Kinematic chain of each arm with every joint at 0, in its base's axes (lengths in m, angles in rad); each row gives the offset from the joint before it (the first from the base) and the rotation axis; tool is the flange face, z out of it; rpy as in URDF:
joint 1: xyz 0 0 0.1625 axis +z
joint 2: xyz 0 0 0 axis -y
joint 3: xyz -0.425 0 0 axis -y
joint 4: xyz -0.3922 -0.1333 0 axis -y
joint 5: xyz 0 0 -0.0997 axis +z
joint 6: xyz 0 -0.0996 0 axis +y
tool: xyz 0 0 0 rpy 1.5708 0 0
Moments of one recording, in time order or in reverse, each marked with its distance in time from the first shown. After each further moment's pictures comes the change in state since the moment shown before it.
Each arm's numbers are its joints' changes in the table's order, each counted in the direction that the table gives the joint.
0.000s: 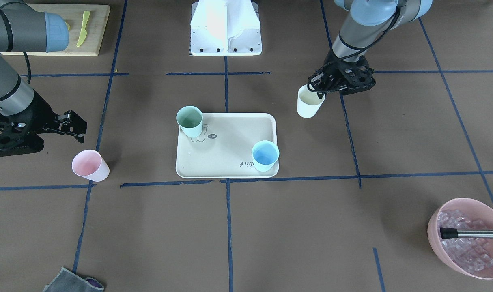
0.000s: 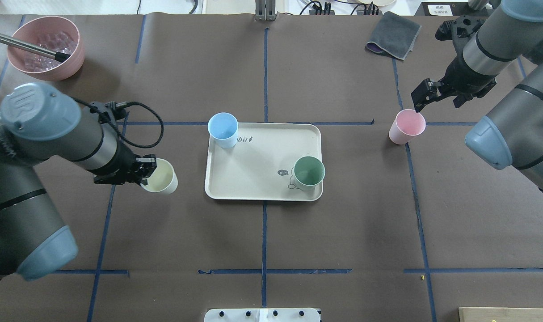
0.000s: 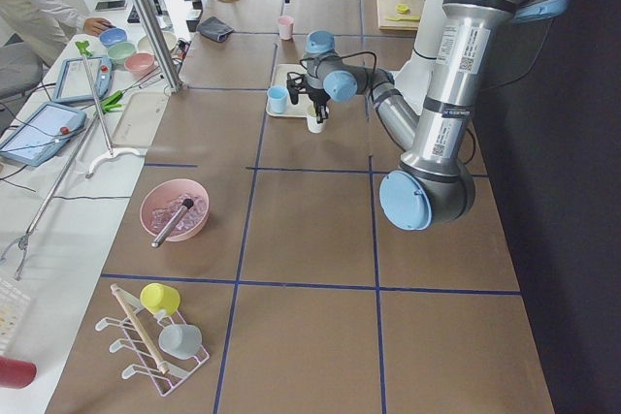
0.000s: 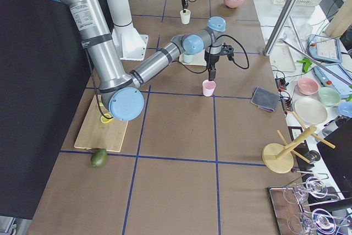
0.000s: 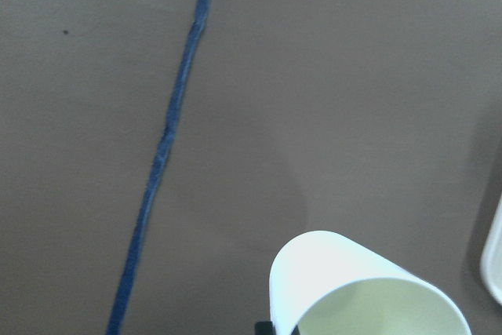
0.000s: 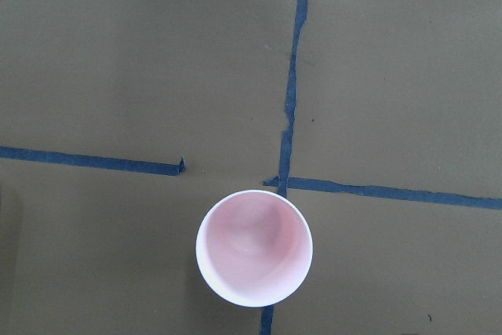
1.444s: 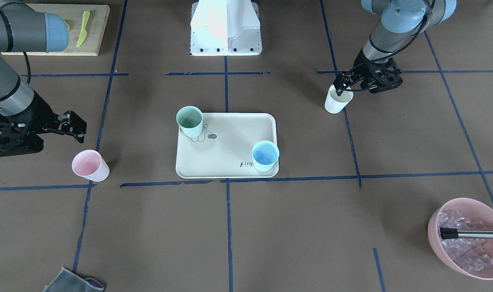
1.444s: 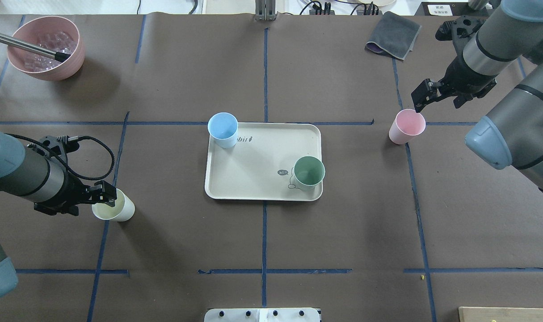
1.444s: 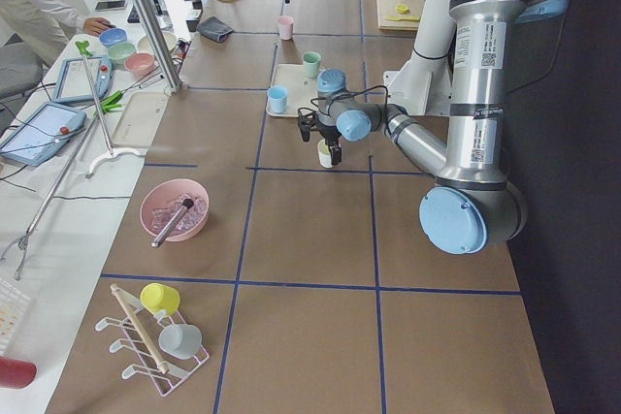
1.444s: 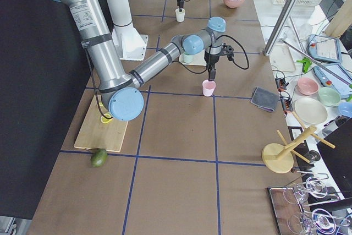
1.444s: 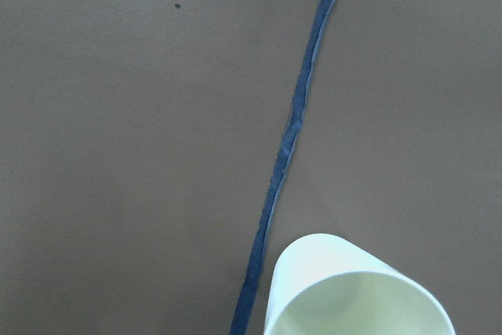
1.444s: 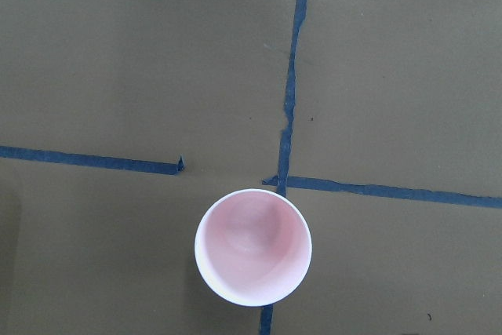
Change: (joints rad) left arm 0.024 0.341 -0.039 -0.246 -0.001 -0.030; right arm 0.000 -0.001 0.000 0.000 -0.002 0.000
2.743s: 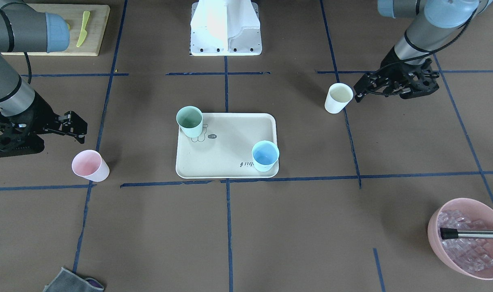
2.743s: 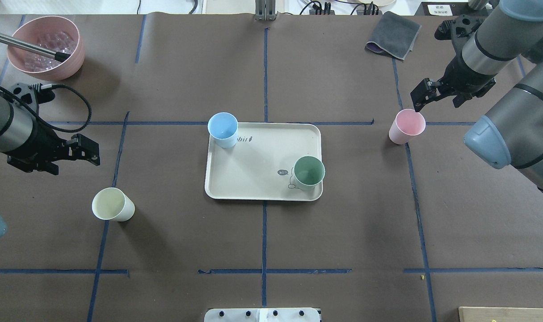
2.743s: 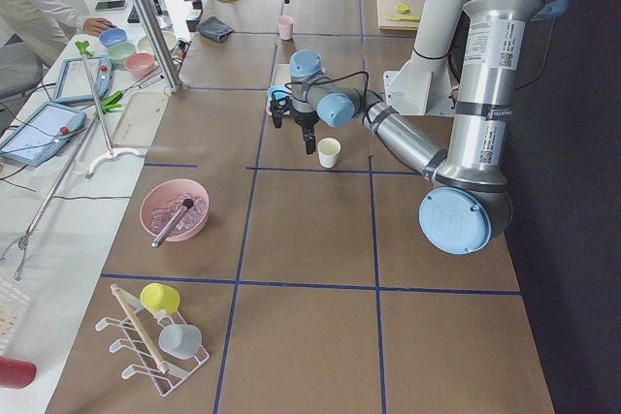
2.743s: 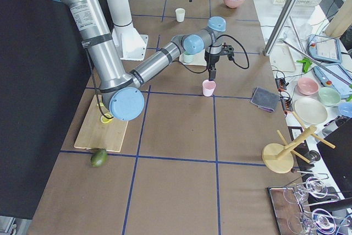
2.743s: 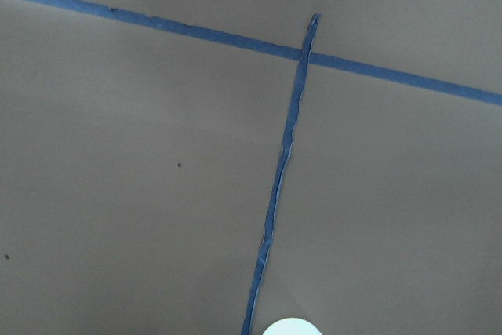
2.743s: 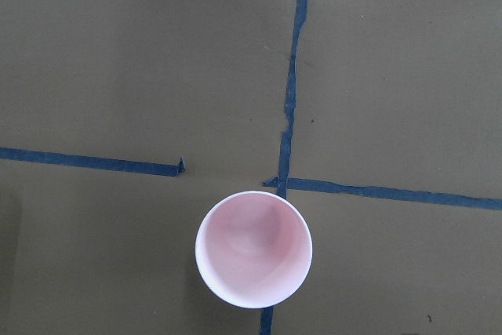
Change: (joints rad) left arm -0.167 -0.061 -0.020 0.078 0.090 -0.139; right arm 0.000 0.003 -0.002 -0.002 0.002 0.001
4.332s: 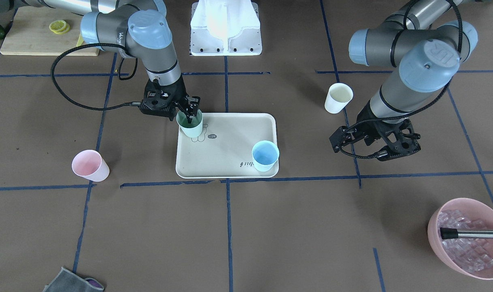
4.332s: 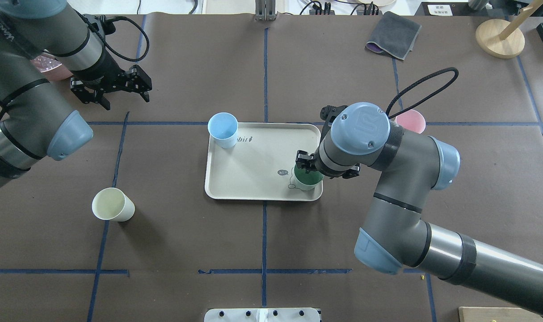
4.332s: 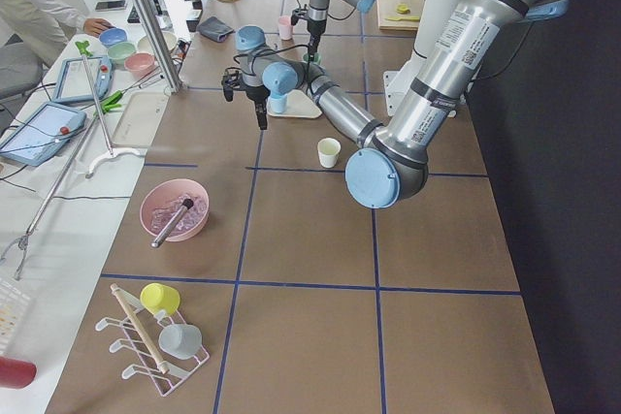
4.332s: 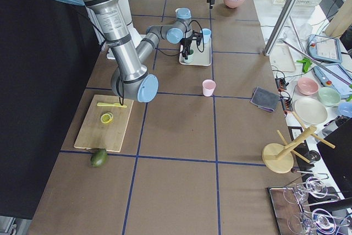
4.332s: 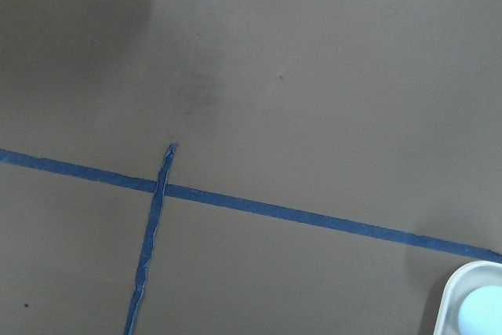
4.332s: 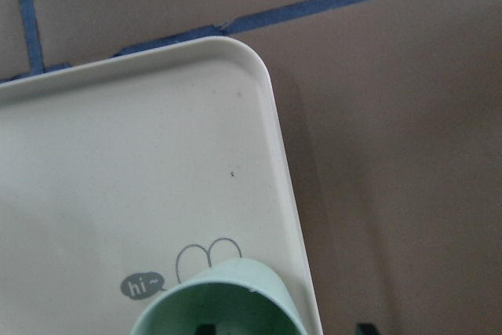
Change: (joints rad) left arm -0.144 -0.450 0.378 0.146 0.075 -0.160; right arm -0.461 0.174 -0.046 0.171 0.315 -0.792
